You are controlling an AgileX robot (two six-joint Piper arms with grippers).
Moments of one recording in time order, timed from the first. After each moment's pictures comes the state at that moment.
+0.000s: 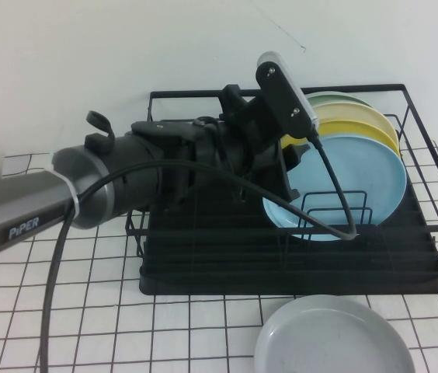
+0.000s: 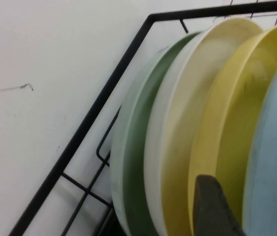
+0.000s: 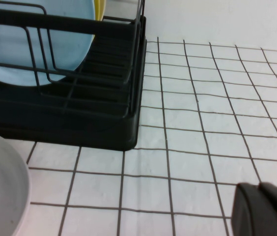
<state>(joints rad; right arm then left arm) -0.02 -0.01 0.02 0.07 0.41 -0.18 -0.61 1.84 -1.35 -1.72 0.17 2.25</state>
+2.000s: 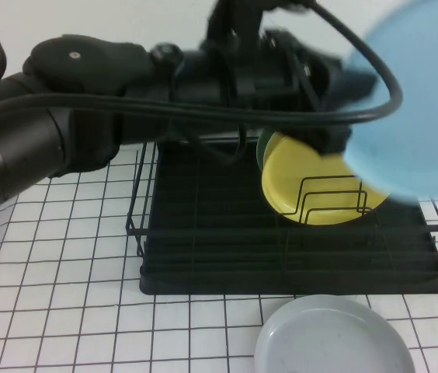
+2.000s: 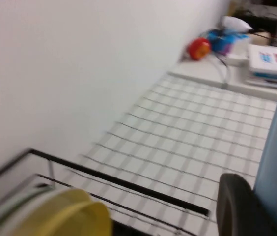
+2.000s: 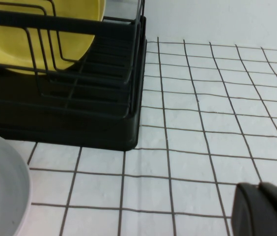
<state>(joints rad) -0.02 -0.01 0.02 0.07 0.41 -0.18 -0.61 1.55 -1.37 -1.45 0.54 1.42</state>
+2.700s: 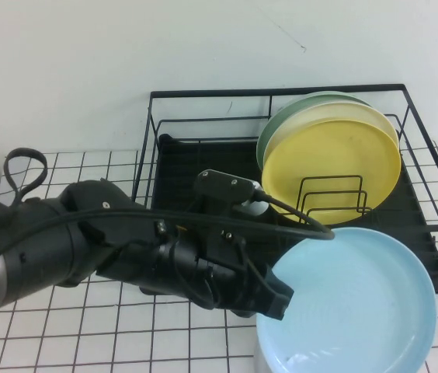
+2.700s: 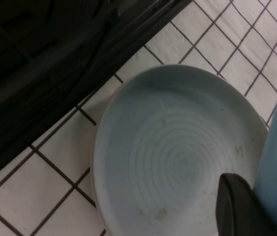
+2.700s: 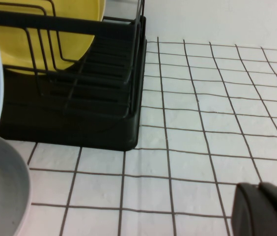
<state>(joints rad) -0.02 -0.01 0.02 0.07 0.41 -0.18 -0.61 1.55 -0.97 -1.05 0.62 0.80</state>
